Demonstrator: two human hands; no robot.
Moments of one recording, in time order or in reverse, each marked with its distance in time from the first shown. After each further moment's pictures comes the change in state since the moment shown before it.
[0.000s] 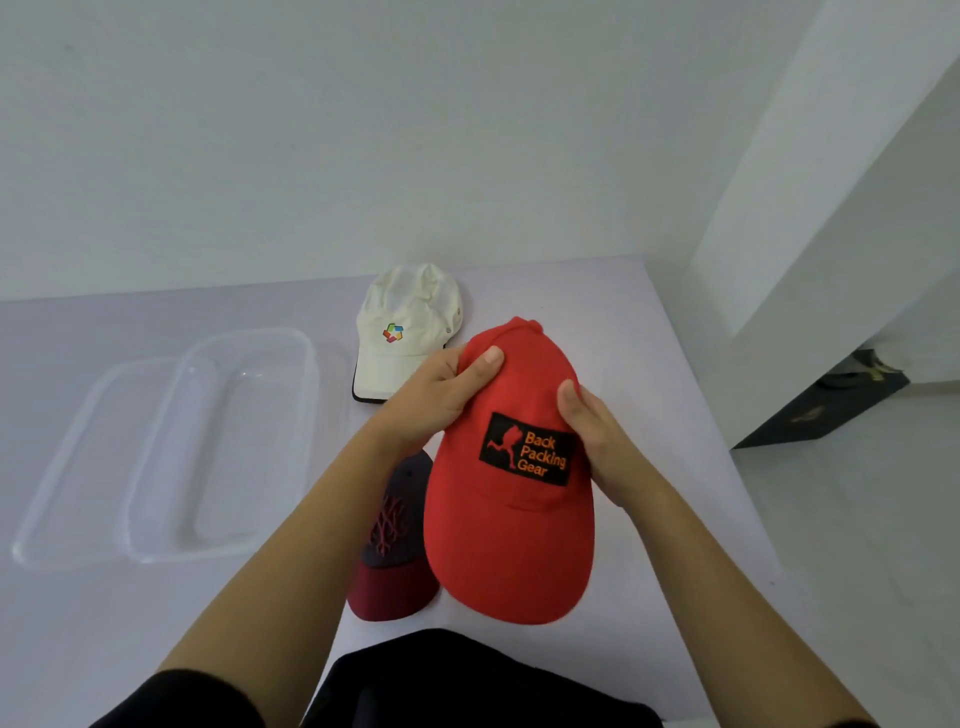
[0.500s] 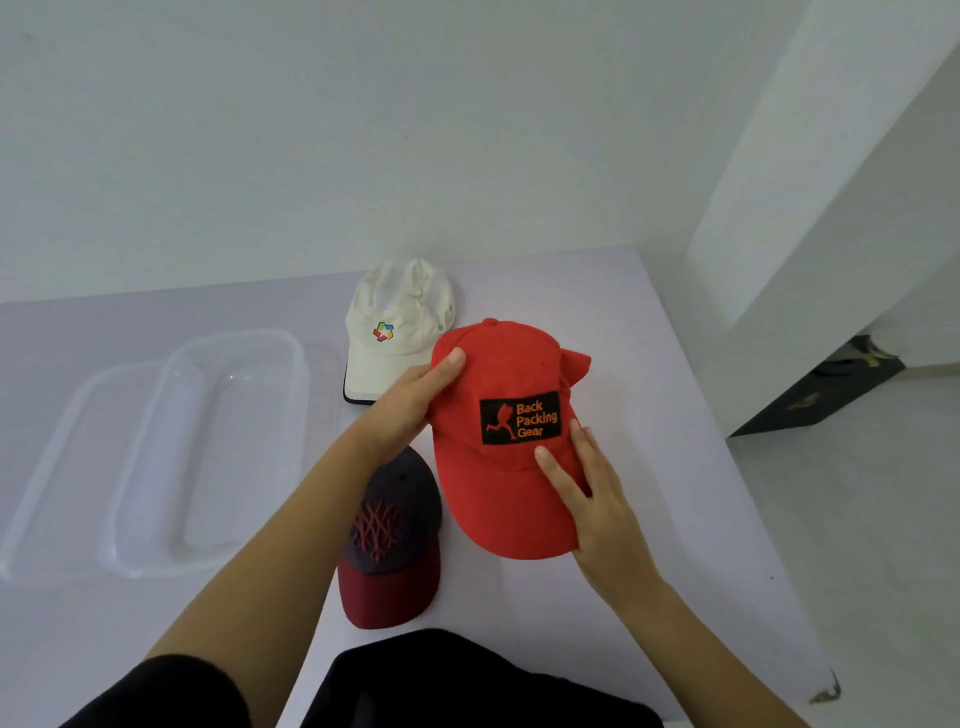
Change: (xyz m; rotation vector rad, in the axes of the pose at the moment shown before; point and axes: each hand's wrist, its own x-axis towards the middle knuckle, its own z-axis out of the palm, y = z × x) left_hand 0.018 -0.035 -0.019 -0.177 -0.064 -0.145; right_hand -0.045 0.091 -0.005 -1.143 0.307 -0.461
